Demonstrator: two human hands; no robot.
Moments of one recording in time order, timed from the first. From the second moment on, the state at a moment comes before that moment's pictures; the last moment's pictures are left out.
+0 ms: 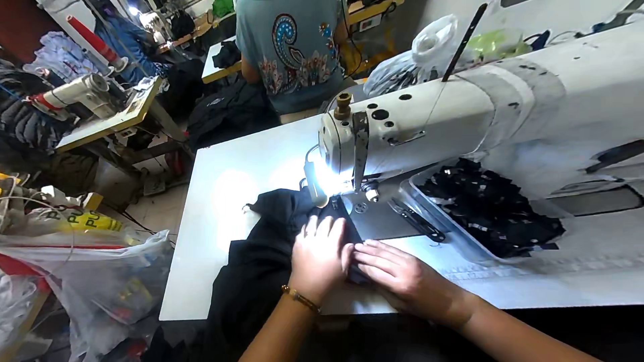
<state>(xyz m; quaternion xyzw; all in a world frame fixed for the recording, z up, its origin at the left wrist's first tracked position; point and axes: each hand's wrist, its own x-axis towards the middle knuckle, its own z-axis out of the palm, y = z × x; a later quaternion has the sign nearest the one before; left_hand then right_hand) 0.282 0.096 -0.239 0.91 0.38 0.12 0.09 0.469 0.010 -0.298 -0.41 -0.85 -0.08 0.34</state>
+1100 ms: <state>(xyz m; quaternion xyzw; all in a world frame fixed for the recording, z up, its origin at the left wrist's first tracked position) 0.285 0.132 -0.241 0.89 0.43 0.04 0.11 0.472 0.061 -0.293 -0.46 -0.82 -0.04 0.34</state>
